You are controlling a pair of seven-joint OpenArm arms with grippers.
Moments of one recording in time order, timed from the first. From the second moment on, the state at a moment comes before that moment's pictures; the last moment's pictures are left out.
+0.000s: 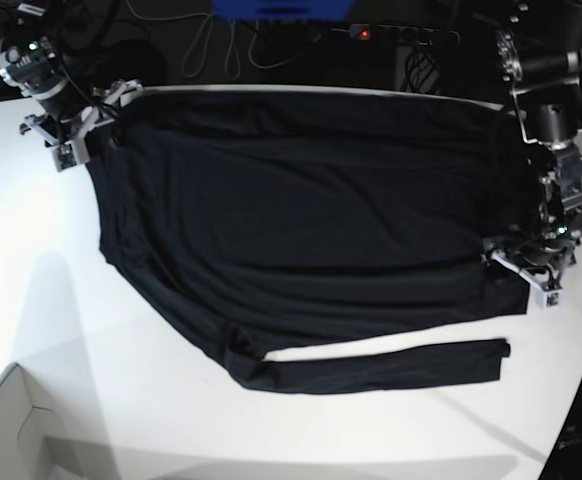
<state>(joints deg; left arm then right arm) -15.3 -20.4 -14.0 55.4 -12.4 -15.2 29.2 -28.5 1.9 29.6 111.9 9.8 39.9 -42.0</state>
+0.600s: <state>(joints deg) -21.4 -19.5 -22.7 53.1 -12.0 -15.4 28.7 -28.5 2.0 29.6 111.9 10.0 39.9 -42.0</state>
